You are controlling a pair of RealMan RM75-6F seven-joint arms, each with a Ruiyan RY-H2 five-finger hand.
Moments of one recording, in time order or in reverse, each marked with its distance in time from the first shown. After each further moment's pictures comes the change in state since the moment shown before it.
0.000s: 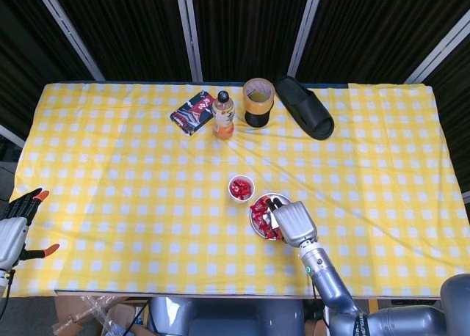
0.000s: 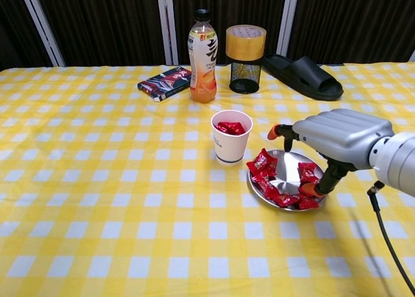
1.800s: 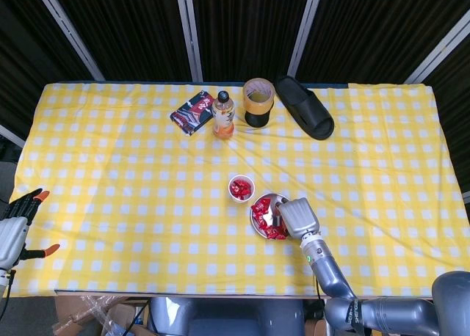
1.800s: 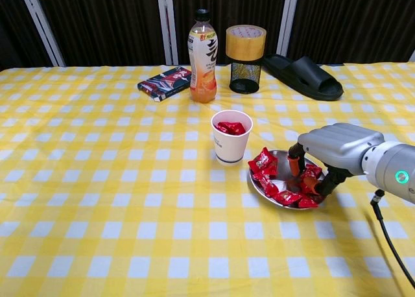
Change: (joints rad) left arm -0.004 0.003 -0.001 -0.005 -0.011 -0.013 -0.004; right arm 0.020 -0.037 0.021 0.142 0.133 -0.126 0.019
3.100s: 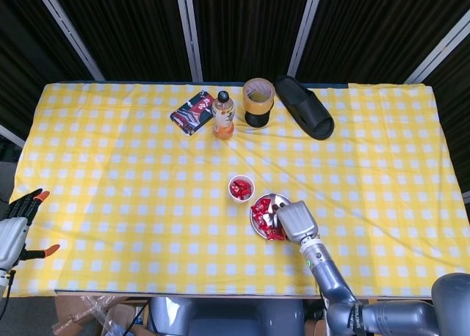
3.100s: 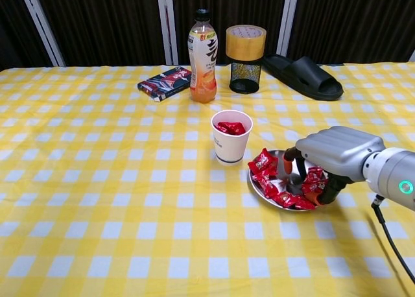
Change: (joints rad) left arm 0.001 0.002 0.002 -0.002 0.002 0.001 -0.002; right arm -0.014 -0.006 -0.025 0.005 -0.075 0.024 -0.010
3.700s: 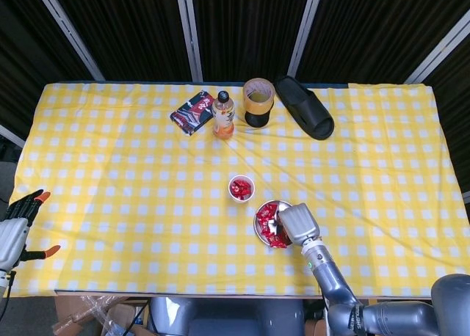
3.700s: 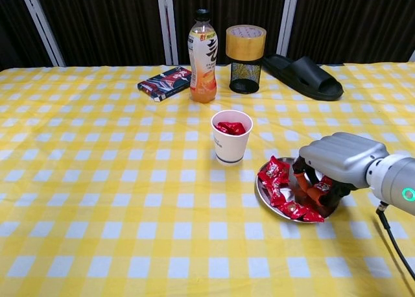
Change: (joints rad) left arm 0.001 0.004 0.004 -0.004 0.008 0.001 -0.007; right arm -0.008 -0.004 -0.014 0.010 -0.001 -0.008 -0.012
